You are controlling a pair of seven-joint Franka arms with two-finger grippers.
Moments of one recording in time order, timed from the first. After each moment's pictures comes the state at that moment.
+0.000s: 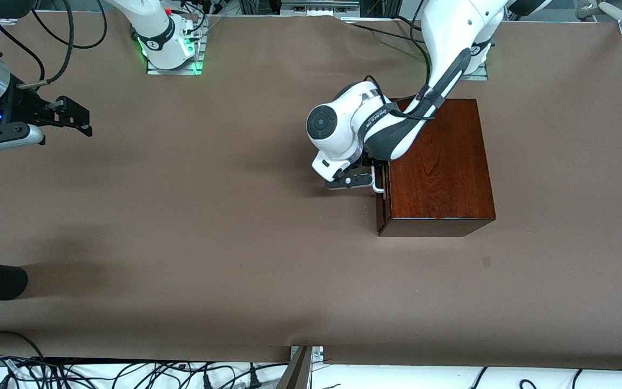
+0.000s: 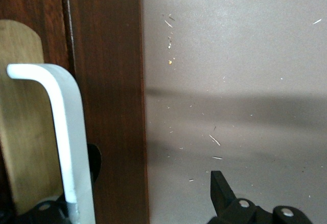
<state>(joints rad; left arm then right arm) -0.39 0.67 -0.43 -1.56 0.41 1.81 -0.99 0.32 0.02 -0.24 -1.63 0.02 1.62 -0.12</state>
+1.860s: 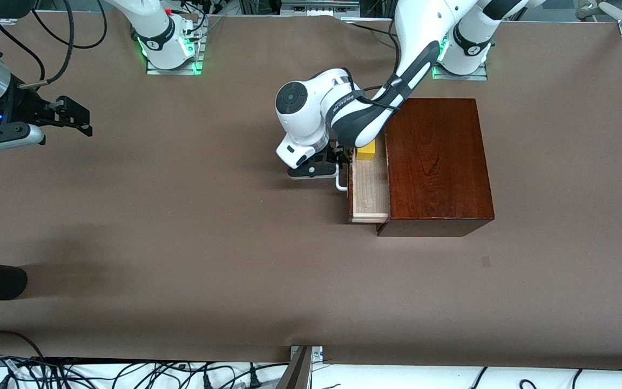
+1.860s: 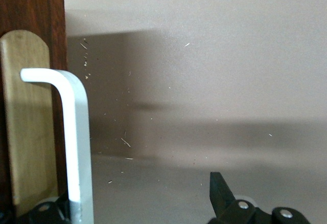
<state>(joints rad) -0.56 0.73 -0.37 -1.43 0.40 1.93 -1.03 0.32 0.02 -0.24 -1.63 0.02 1.62 -0.12</state>
